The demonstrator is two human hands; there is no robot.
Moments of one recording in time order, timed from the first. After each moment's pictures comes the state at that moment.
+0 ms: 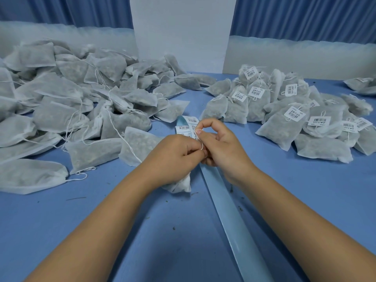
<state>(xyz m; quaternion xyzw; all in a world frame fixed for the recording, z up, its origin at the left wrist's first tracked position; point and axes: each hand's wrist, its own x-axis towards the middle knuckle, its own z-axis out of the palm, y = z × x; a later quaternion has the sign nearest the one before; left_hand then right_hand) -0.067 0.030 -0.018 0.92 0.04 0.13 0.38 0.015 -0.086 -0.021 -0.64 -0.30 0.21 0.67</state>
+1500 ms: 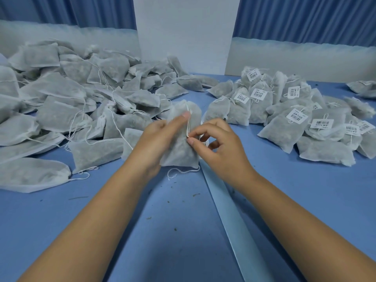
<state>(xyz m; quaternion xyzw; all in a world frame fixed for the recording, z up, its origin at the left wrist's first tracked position) -0.060 0.046 -0.009 0.64 0.19 0.20 0.72 0.015 -0.088 -0.028 -0.72 -0.44 -0.04 0.54</state>
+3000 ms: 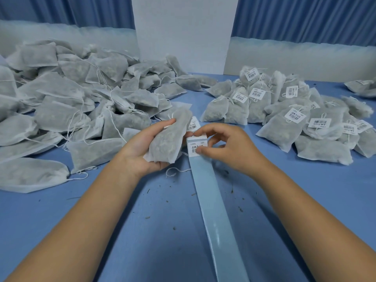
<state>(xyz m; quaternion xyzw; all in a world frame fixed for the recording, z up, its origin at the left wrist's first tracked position) -0.061 0.074 -0.016 0.36 0.17 -0.05 0.92 0.043 -0.105 -0.019 -0.76 -0.42 0.09 0.49</state>
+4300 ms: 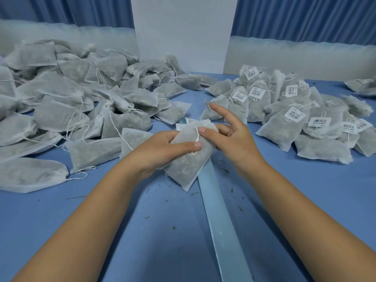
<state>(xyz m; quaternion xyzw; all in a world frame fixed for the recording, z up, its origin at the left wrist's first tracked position) -0.064 0.056 -0.020 0.75 0.12 0.02 0.65 0.035 -0.098 -0.019 -0.66 -0.29 0.14 0.68</state>
